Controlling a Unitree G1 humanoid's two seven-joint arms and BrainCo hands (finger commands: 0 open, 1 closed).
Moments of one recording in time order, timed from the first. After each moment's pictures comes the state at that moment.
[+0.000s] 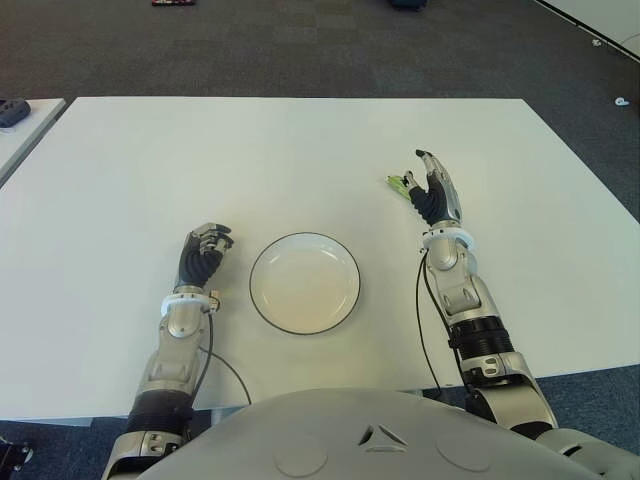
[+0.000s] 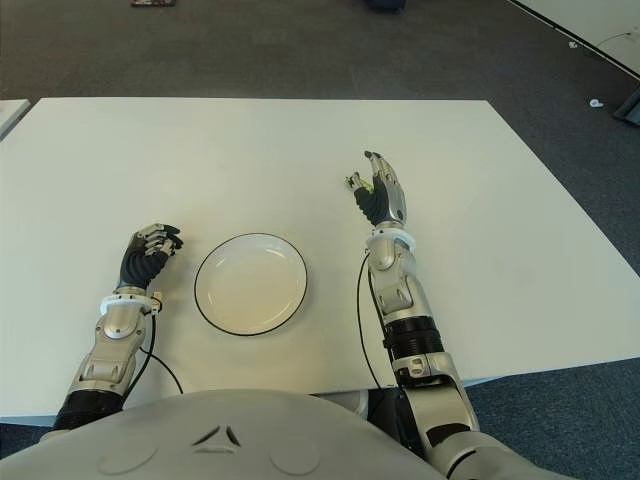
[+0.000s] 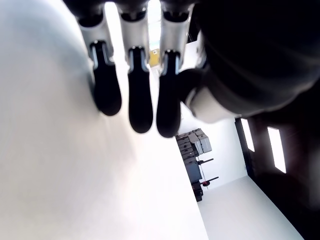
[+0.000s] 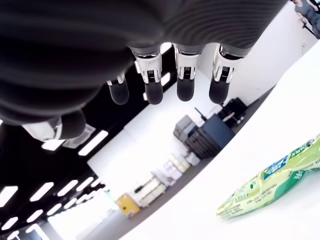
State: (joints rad) left arm 0.20 0.16 0.06 0.23 0.17 -0.20 0.13; right arm -0.22 -0.23 0.13 0.21 -0.61 0.12 -0.19
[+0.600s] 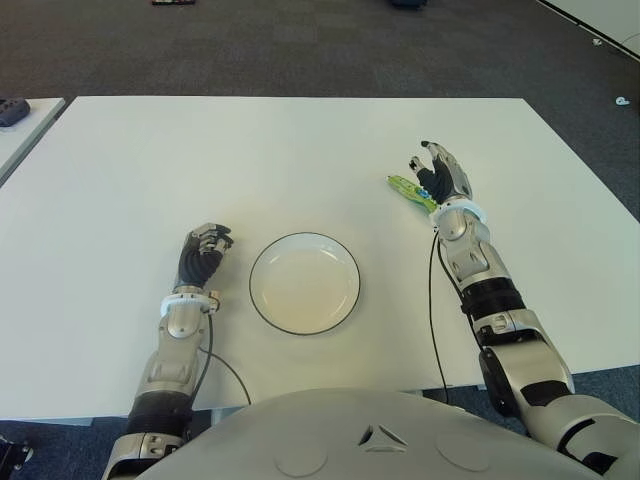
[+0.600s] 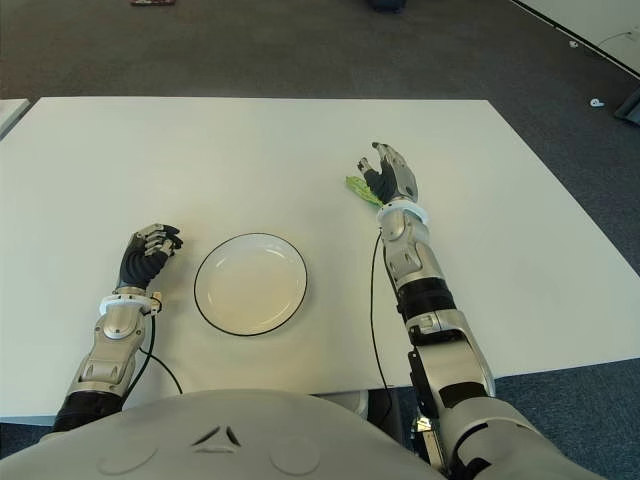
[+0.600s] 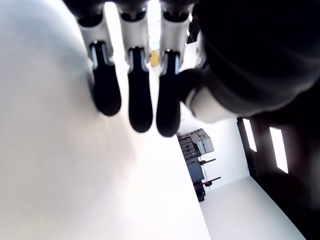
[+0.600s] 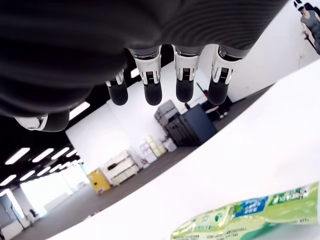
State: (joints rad) left arm 0.21 0.16 0.06 0.20 0.18 -0.17 0.13; right arm -0.47 -0.34 0.19 0.54 -0.61 0.13 -0.14
